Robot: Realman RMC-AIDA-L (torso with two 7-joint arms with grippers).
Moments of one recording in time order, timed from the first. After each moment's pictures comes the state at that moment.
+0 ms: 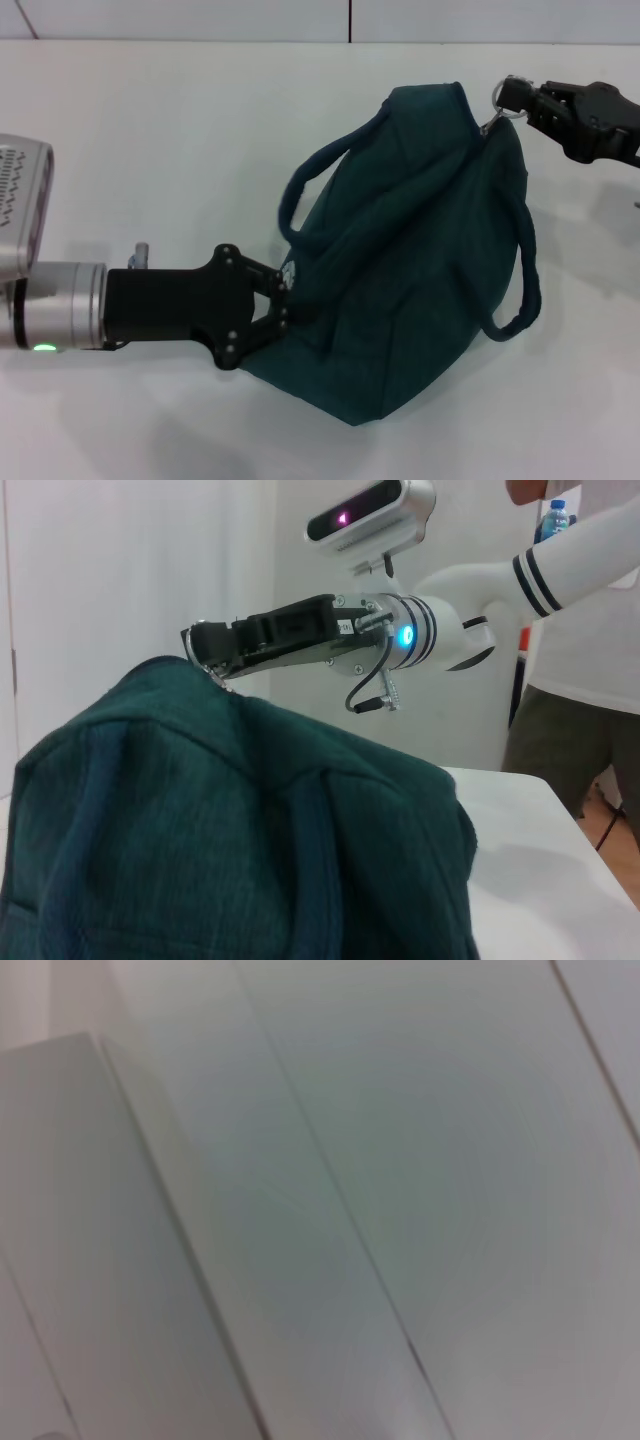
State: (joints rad) left arm -0.44 -2.01 1.01 0.49 1.75 1.68 -0.97; right arm 0.56 2.00 -0.98 -0.49 -1.36 -1.52 1.40
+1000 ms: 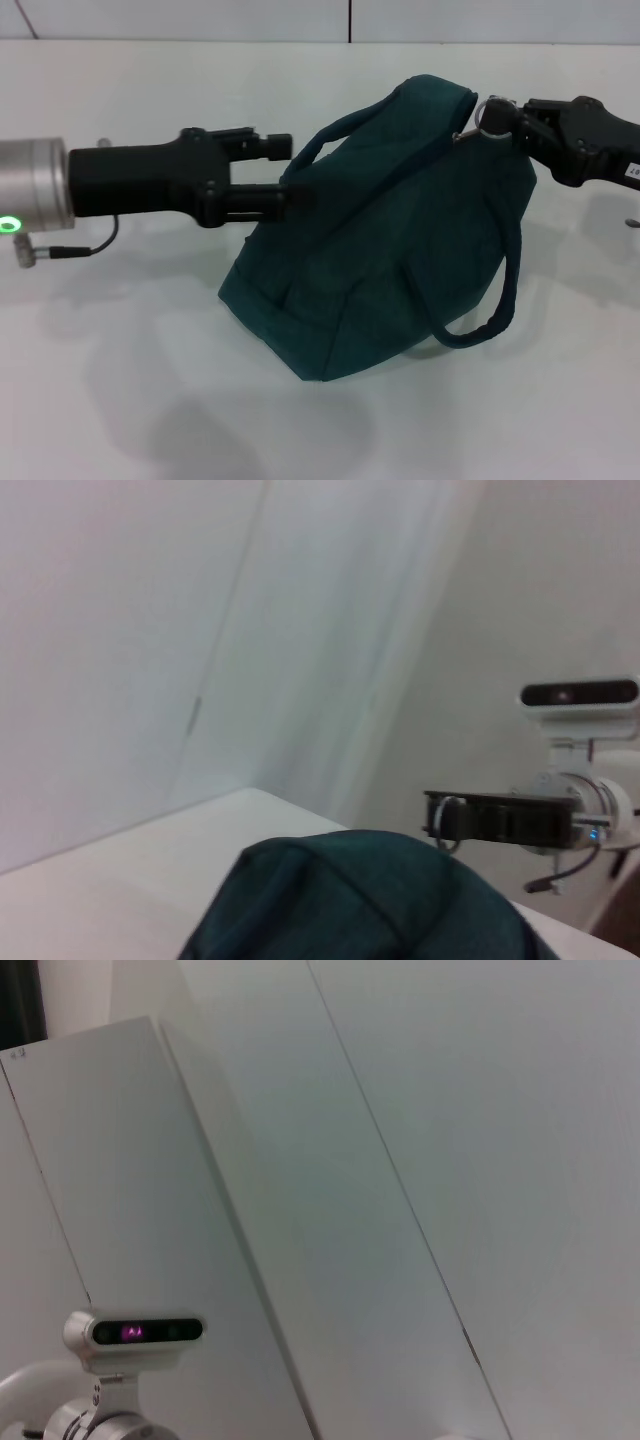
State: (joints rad) left arm -0.46 -2.04 0.88 0.81 1.74 1.69 -1.59; right arm 0.56 2.00 -1.01 -0.49 -1.37 -1.56 1.36
